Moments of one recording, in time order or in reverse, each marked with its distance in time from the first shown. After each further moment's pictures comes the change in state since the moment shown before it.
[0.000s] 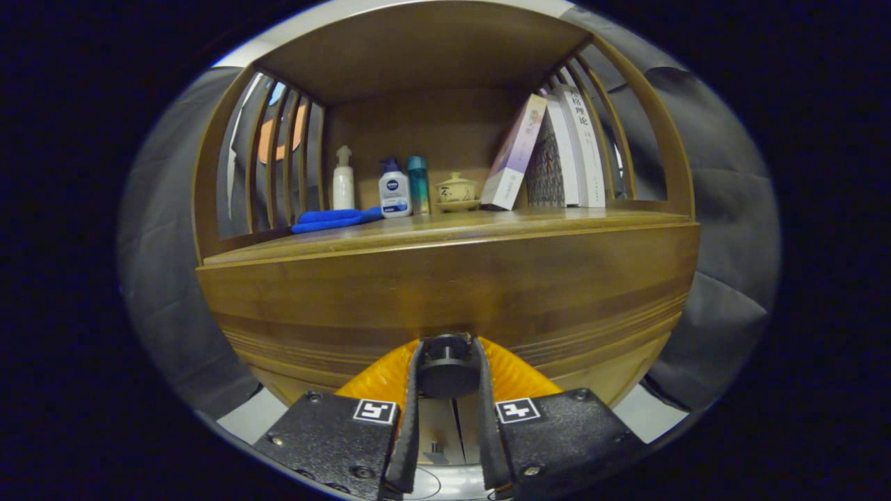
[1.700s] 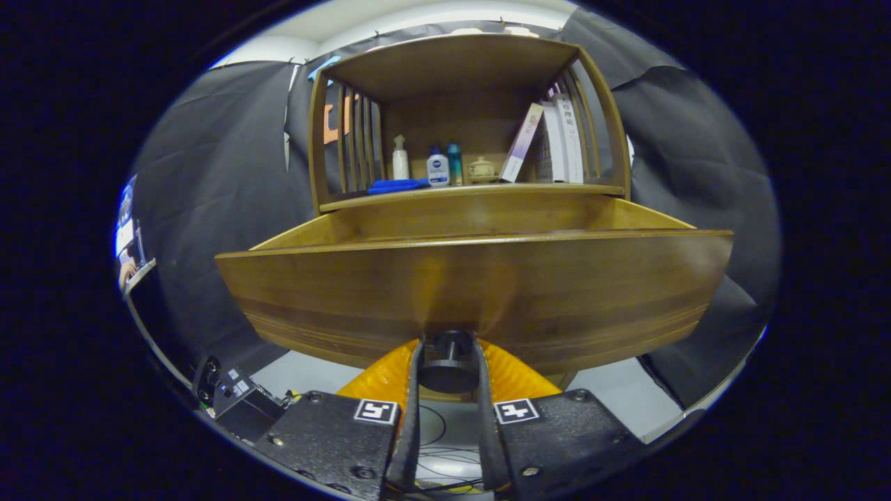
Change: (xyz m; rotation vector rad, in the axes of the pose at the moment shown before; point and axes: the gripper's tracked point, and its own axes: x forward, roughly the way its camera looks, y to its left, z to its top) arm -0.206 -0.007 -0.073 -0.064 0.170 0.152
